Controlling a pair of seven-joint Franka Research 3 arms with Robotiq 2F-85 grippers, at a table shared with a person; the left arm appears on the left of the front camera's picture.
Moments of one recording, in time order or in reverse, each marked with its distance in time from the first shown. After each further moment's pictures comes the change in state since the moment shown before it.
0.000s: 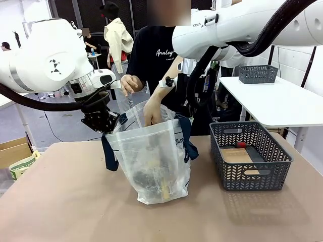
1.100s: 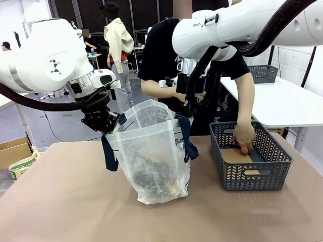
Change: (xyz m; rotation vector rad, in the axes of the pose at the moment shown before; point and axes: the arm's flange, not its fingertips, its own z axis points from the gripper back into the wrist) left arm 0.000 0.000 0.000 0.000 0.000 0.000; right arm 0.000 0.000 0.000 0.000 0.000 0.000
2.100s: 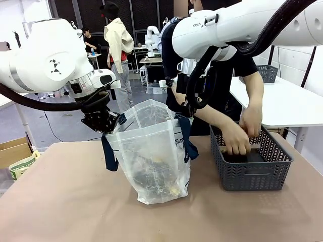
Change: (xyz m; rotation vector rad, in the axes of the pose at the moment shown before) left arm 0.000 0.000 0.000 0.000 0.000 0.000; right arm 0.000 0.000 0.000 0.000 0.000 0.000
